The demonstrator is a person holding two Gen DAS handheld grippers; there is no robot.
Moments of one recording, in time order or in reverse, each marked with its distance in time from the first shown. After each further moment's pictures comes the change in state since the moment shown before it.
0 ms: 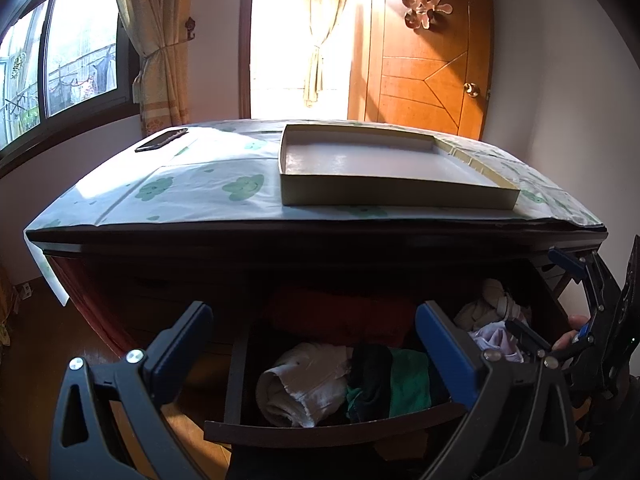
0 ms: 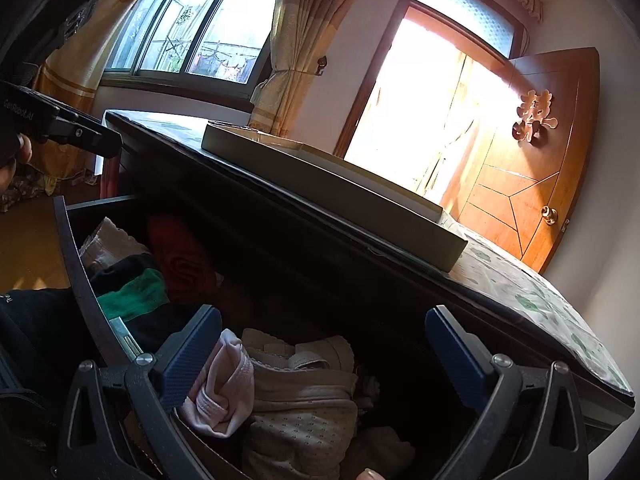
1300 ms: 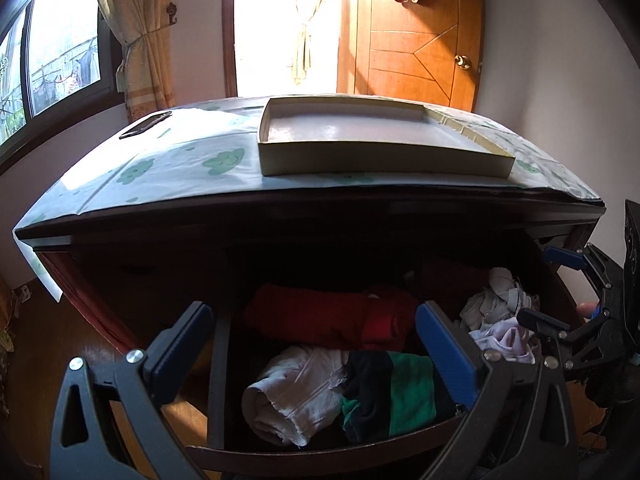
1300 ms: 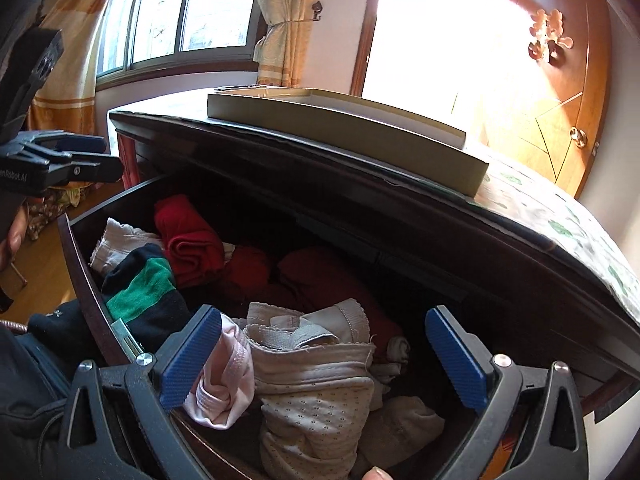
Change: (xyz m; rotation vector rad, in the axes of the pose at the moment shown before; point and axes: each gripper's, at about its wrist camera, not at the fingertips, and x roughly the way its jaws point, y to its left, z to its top) left arm 0.012 -0.009 -0.008 0.044 0.092 -0.017; right arm 0.003 -0.023 -0.004 0.188 0.229 0.166
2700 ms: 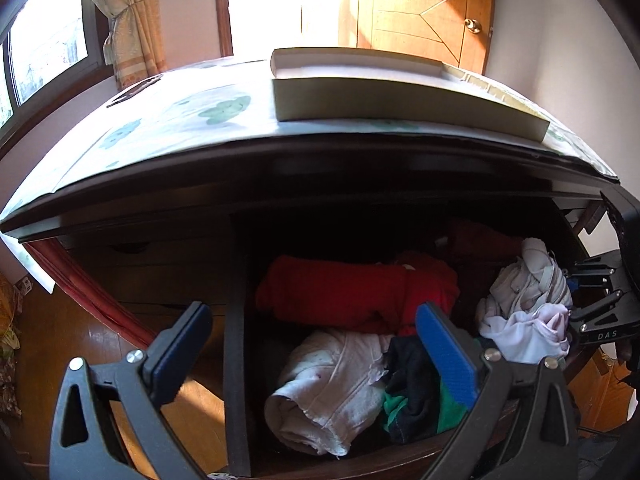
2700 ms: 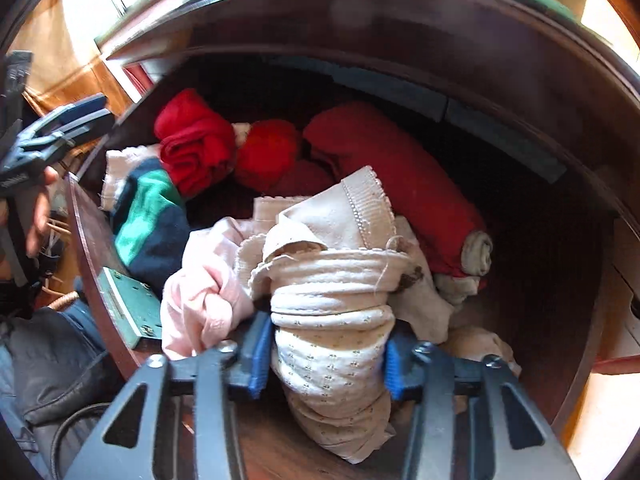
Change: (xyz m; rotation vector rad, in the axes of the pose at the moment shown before) left arm 0.044 0.018 -0.001 0.026 0.153 0.010; right arm 0.056 -0.025 -0.009 0.115 0.501 0.313
